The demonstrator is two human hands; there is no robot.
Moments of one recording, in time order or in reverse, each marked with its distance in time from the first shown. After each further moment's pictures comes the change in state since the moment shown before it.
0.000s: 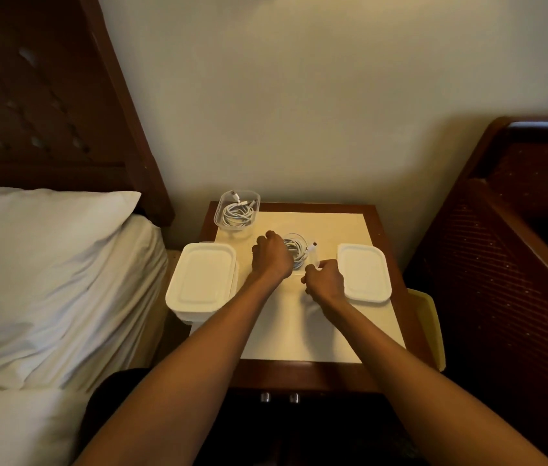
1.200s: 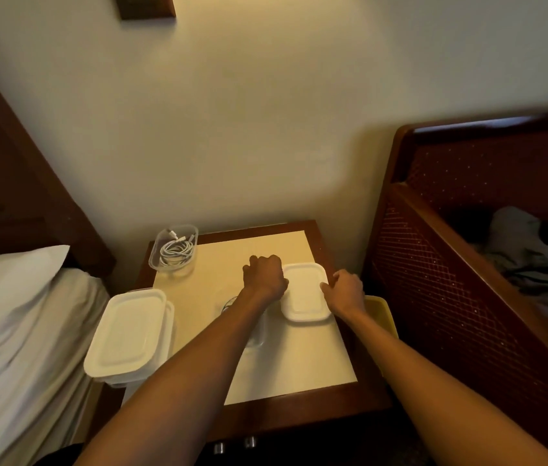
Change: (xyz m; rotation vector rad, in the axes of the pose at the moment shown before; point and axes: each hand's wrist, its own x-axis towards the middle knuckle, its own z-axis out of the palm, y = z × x) left_hand 0.014 0.090 0.058 0.264 -0.099 0.283; right_hand 0.060 0.055 -0.134 -0.269 0.218 -0.071
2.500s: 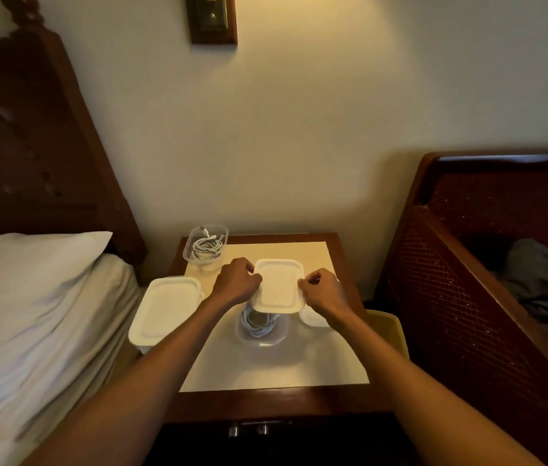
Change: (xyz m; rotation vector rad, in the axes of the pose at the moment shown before) left_hand -0.054 -0.091 -0.056 -0.438 0.070 -0.180; right_hand -0.060 -0.076 0.008 0.250 -0.175 -0.139
